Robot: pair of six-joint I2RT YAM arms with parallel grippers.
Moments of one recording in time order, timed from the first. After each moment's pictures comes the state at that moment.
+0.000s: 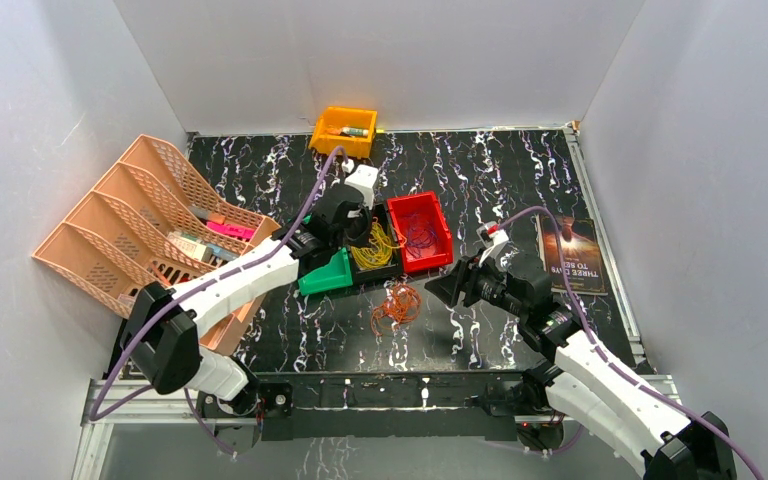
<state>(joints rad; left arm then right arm) -0.76 1.43 1.09 -0.25 -0.22 -0.24 0.58 0.69 0.36 0.04 -0.35 0.51</state>
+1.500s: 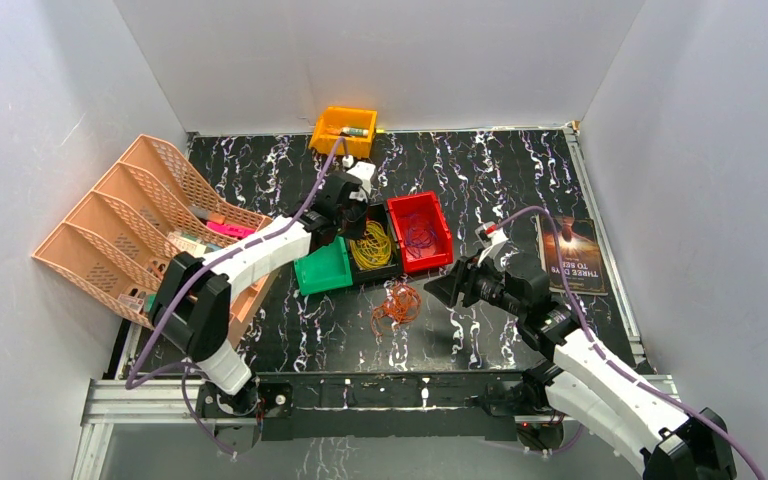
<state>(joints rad) -0.63 1.62 1.17 -0.29 -0.10 -0.21 0.58 0.71 0.36 0.04 -0.35 0.52</state>
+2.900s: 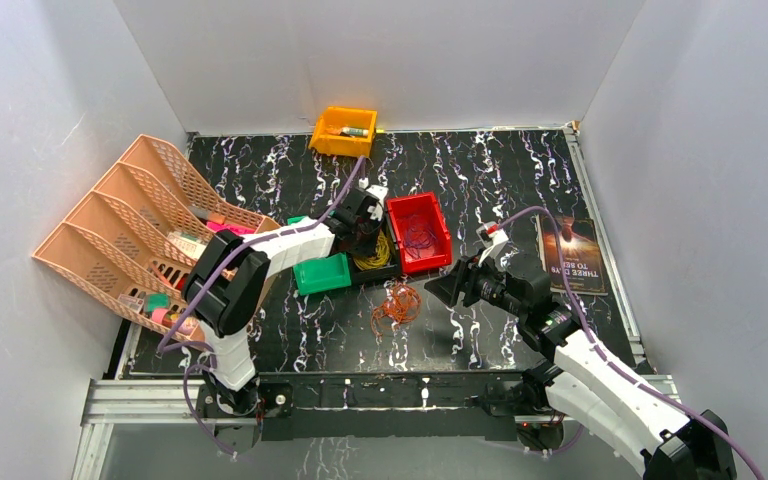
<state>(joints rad) -0.66 1.82 1.17 -0.26 -0.04 -0.27 0.58 0.70 0.36 0.04 -0.34 0.52</state>
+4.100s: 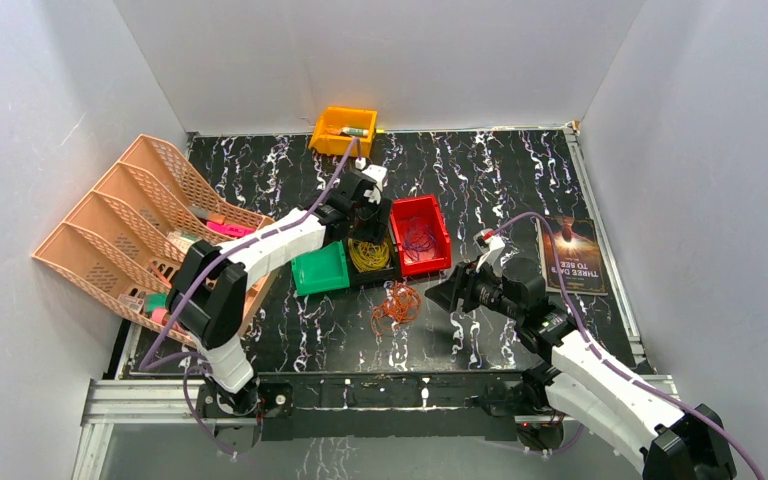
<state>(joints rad) -0.66 1.74 1.27 -0.38 -0.09 -0.25 0.58 0.72 0.31 0.05 -0.35 0.52</state>
